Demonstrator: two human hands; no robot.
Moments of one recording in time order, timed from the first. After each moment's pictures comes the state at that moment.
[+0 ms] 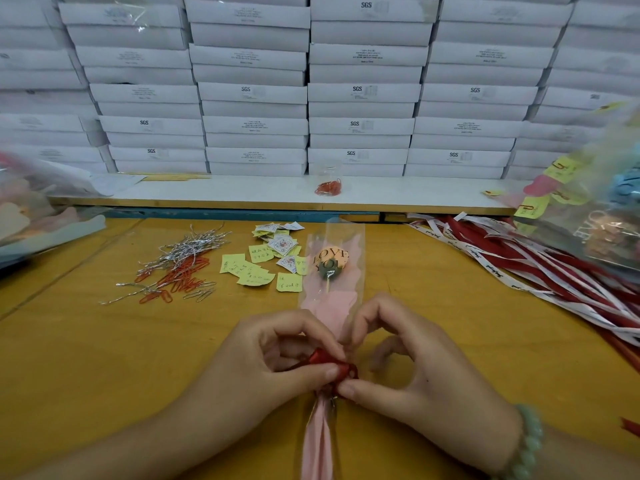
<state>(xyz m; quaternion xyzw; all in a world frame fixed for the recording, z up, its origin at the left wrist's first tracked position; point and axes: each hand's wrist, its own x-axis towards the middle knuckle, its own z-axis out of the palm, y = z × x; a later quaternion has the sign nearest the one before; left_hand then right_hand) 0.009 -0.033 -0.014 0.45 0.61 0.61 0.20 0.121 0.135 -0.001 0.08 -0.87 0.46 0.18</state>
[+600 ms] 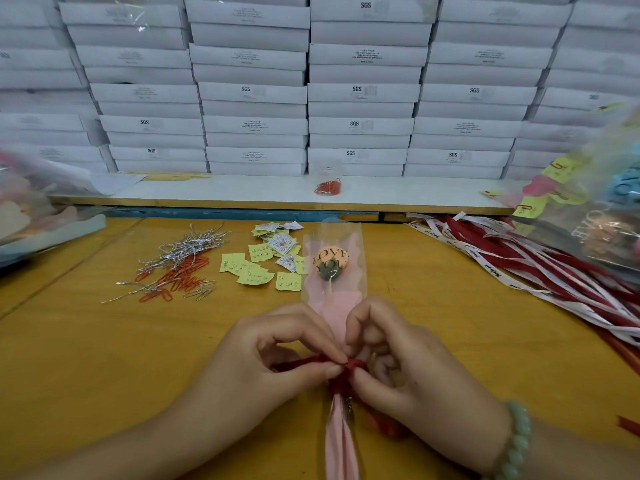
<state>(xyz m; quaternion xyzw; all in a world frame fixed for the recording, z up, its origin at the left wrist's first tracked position) 0.011 -0.034 -0.014 0.51 0.63 0.57 0.11 0.118 0.134 -0.006 0.09 -0.88 0.44 0.15</state>
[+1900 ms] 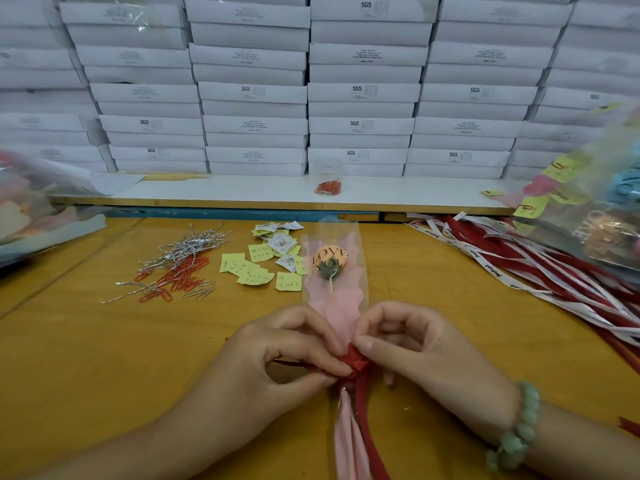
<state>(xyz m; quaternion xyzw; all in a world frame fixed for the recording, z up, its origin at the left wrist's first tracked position) 0.014 -0.037 -0.011 0.53 0.68 0.50 0.08 0.114 0.143 -0.001 0.00 -0.76 0.64 0.10</state>
